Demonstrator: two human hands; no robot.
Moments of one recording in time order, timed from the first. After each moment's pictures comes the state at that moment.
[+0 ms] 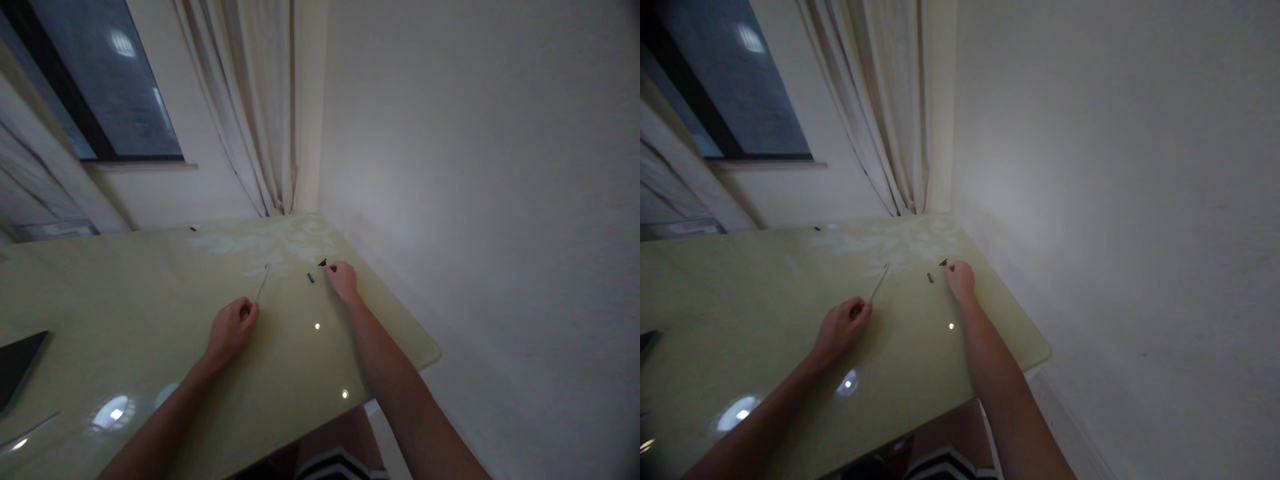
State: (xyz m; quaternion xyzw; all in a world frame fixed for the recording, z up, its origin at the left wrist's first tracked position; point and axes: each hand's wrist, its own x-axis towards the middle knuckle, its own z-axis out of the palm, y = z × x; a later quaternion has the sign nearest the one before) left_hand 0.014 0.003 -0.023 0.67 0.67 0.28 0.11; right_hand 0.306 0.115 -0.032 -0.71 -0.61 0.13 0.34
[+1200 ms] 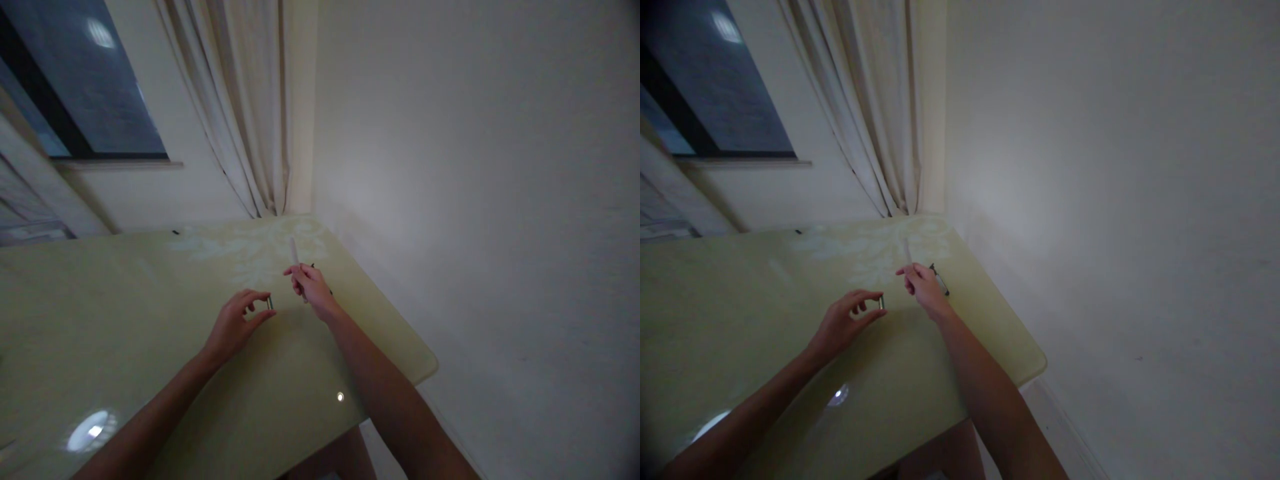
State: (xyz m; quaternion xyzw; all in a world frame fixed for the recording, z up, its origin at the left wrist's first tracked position) left_hand 0.033 0.028 -0.020 0.76 0.50 0.39 0.16; right_hand 0.247 0.078 -0.005 -0.37 -0.53 0.55 0.53
